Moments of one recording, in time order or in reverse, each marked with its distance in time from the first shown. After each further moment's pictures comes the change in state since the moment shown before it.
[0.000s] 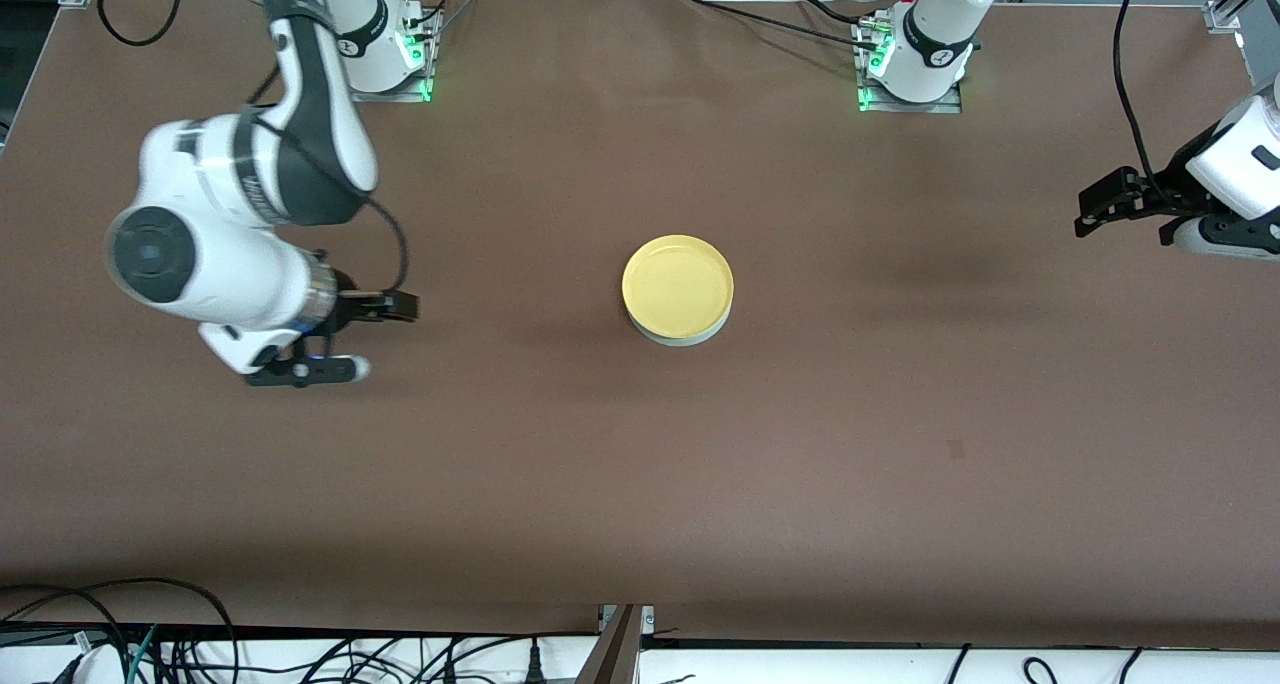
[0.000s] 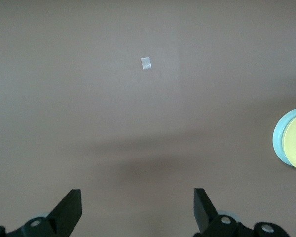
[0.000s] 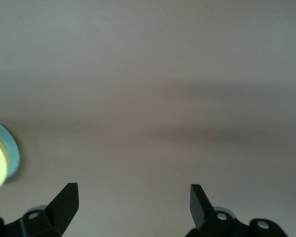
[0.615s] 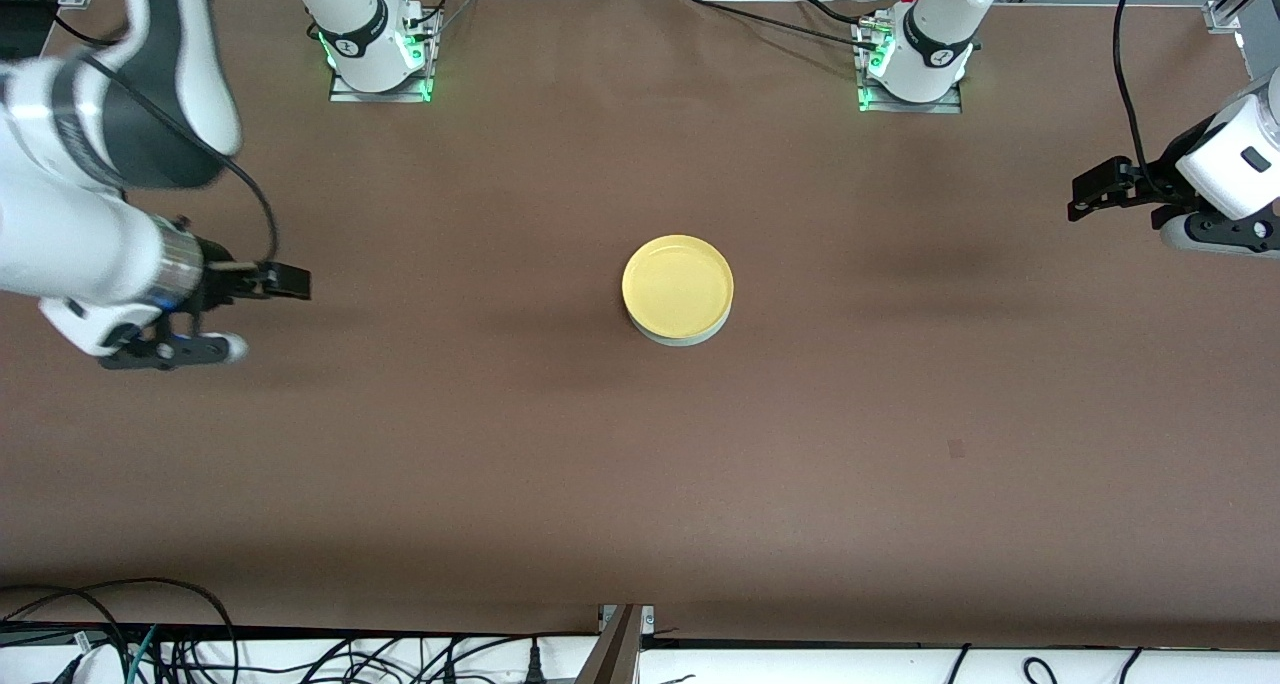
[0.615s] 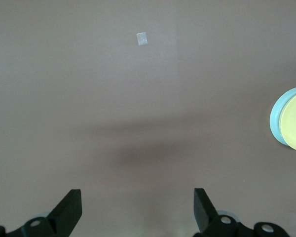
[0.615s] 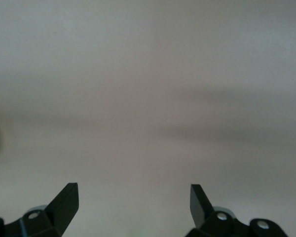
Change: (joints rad) left arm -0.005 0.007 -0.006 0.020 0.000 -0.107 -0.021; right arm -0.473 -0.166 0.477 0.031 -0.253 -0.071 -0.005
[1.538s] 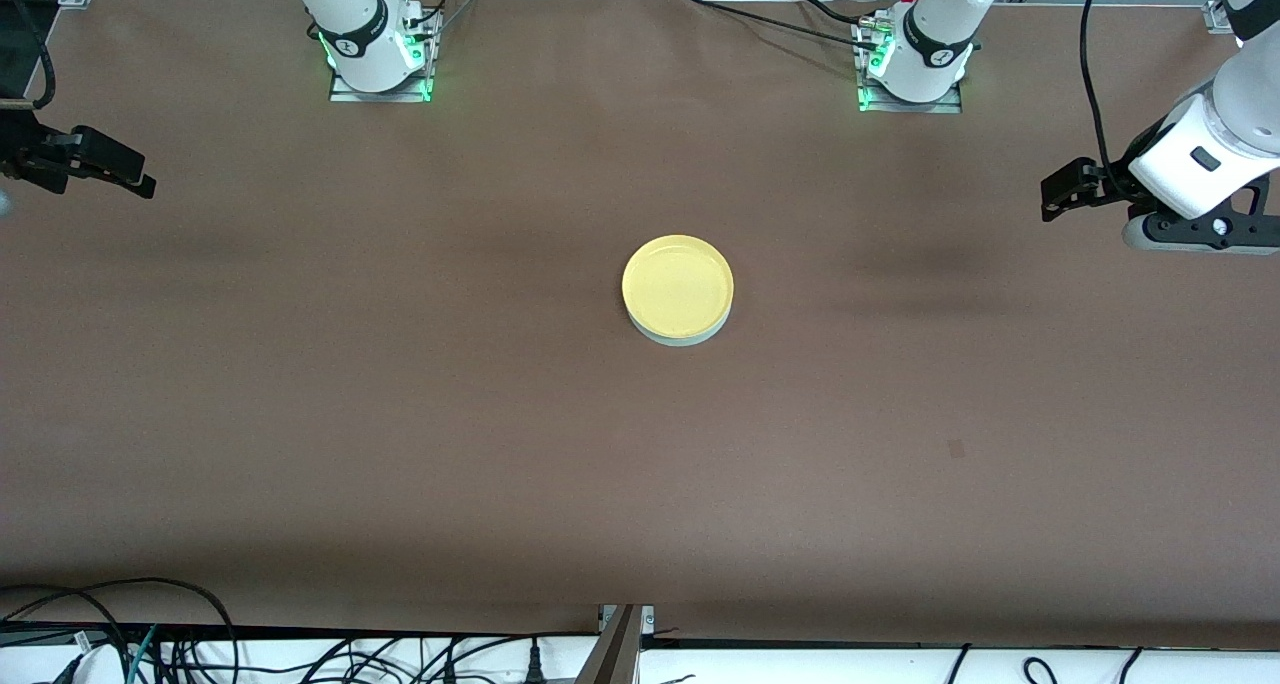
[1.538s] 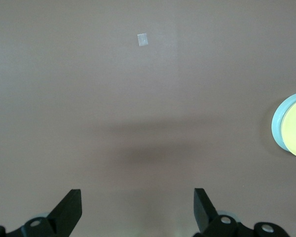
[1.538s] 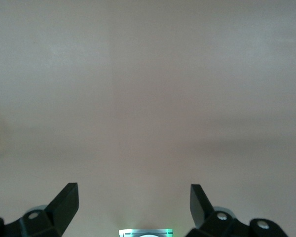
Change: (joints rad) left arm 0.000 0.000 -0.068 0.007 0.044 -0.004 -0.082; right arm -0.202 -0.295 0.087 -0.144 -0.075 -0.060 -0.002
